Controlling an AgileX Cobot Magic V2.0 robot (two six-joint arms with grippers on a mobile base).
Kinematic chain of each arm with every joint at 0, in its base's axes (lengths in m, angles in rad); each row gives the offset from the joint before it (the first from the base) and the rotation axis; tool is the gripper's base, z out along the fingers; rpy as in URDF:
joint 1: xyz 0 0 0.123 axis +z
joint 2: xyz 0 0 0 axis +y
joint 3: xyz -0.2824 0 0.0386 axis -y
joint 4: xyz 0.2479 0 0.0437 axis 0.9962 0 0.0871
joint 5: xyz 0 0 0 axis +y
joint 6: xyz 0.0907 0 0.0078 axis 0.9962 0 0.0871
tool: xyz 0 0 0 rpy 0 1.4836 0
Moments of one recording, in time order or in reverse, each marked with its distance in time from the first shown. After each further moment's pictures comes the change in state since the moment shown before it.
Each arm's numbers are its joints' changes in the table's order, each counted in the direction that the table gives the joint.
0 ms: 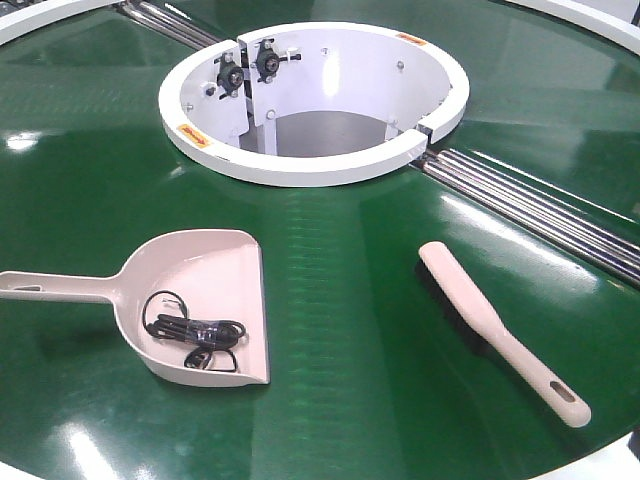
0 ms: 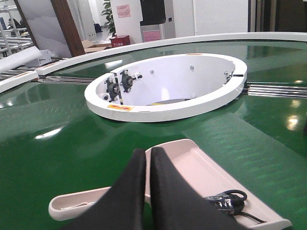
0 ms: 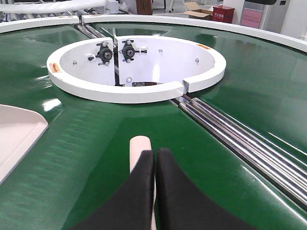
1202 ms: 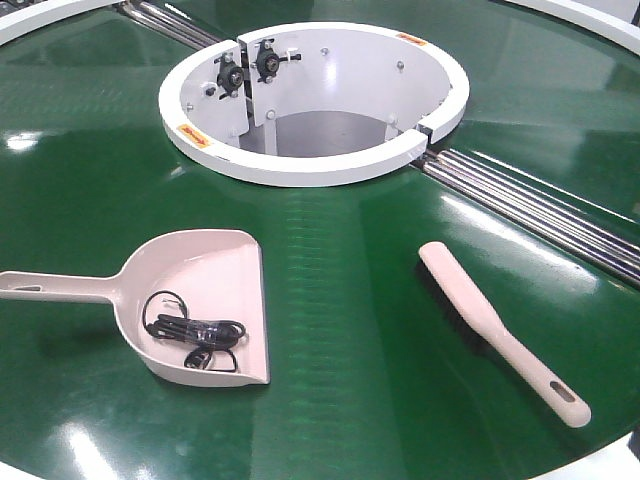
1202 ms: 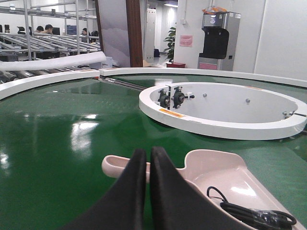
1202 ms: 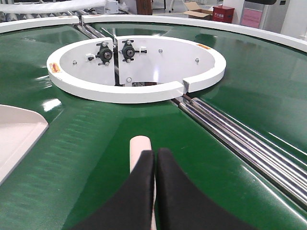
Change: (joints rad) left arm 0.237 -0.328 -0.243 0.168 -0.041 -0.359; right arm 0.000 0.000 0.000 0.000 0.001 0.001
